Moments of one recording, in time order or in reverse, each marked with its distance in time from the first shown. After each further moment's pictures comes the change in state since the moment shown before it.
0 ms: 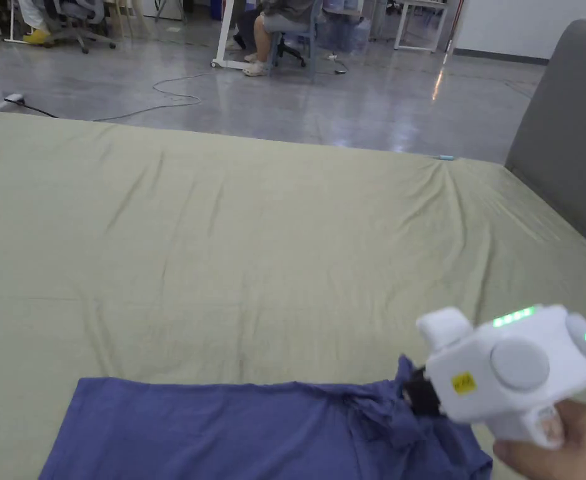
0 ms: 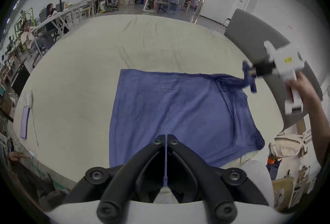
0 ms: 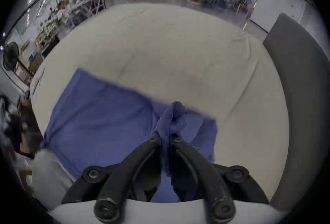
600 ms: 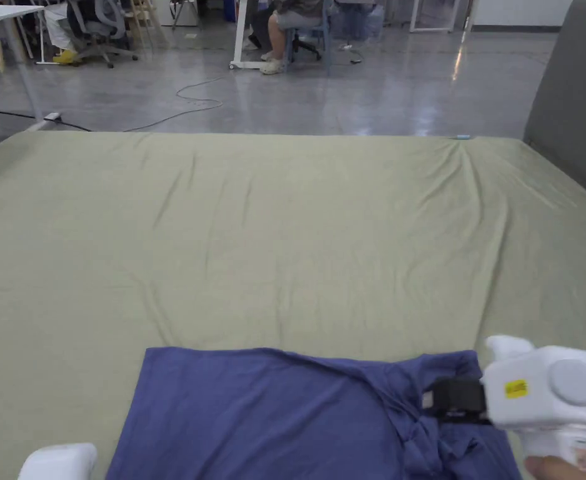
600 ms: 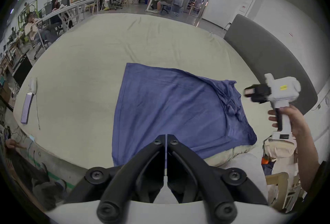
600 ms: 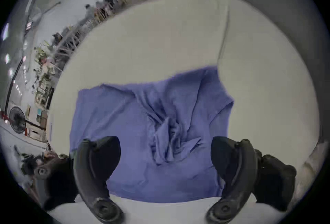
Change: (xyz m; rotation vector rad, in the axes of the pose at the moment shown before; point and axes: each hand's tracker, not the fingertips) left arm -0.003 -0.030 0.047 0.012 -0.017 0.055; right arm 0.010 -0.079 0.028 0.144 0.101 -0.461
